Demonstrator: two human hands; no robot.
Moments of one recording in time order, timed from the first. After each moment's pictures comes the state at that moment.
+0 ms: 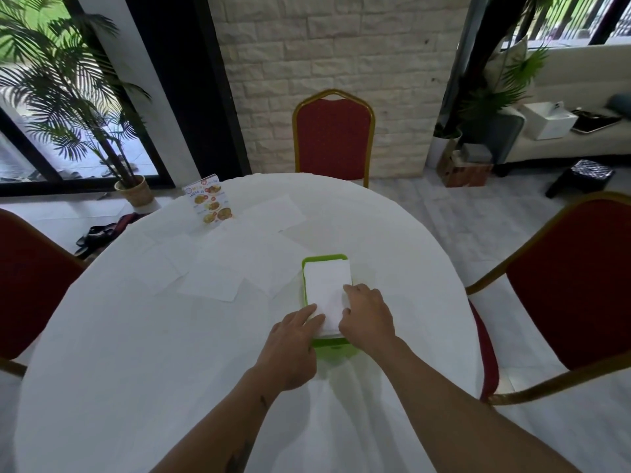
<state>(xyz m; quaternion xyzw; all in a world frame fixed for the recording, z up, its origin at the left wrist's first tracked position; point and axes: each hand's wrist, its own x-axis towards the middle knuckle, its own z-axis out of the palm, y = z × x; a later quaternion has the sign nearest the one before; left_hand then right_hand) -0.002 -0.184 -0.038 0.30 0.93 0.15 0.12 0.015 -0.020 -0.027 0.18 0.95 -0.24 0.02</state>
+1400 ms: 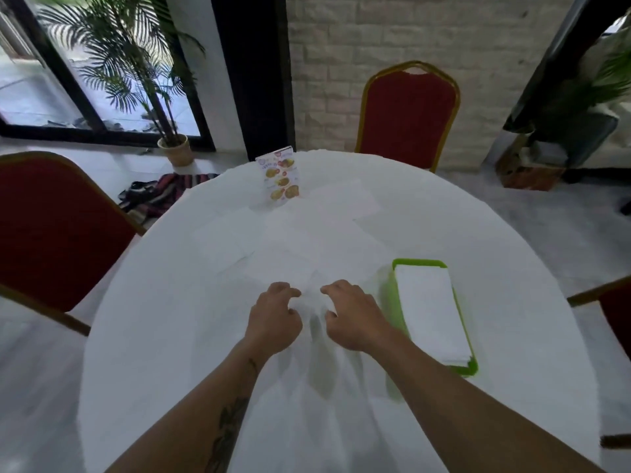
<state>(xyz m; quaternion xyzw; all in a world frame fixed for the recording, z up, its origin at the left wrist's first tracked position) -0.125 -0.329 -0.073 0.08 0.96 0.27 0.10 -0.087 -0.168 -0.038 0.00 0.97 -0.21 0.15</state>
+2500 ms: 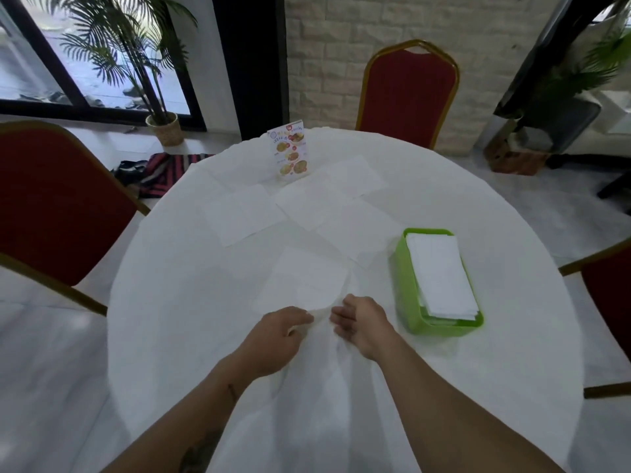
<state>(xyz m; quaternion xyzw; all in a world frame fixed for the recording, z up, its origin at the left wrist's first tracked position) -0.052 -0.401 -0.079 0.19 0.89 0.35 0.22 -0.041 -0.211 -0.087 0.45 0.50 -0.73 0.13</state>
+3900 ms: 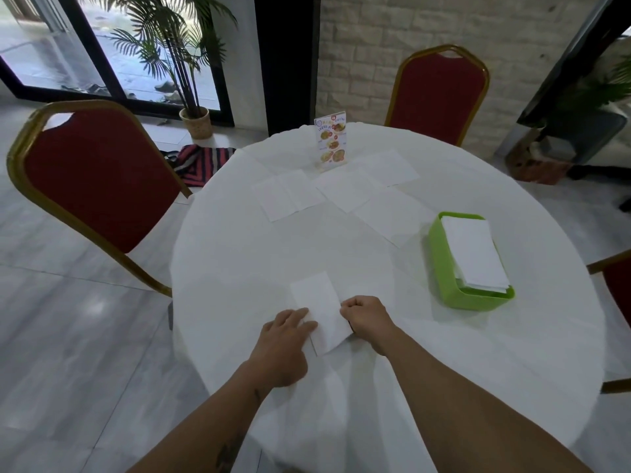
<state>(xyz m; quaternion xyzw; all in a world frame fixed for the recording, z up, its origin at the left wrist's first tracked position) 0.025 -0.479 -0.091 0.22 0.94 0.13 0.22 0.014 -0.294 -0.077 0.30 0.79 -0.51 0.18</state>
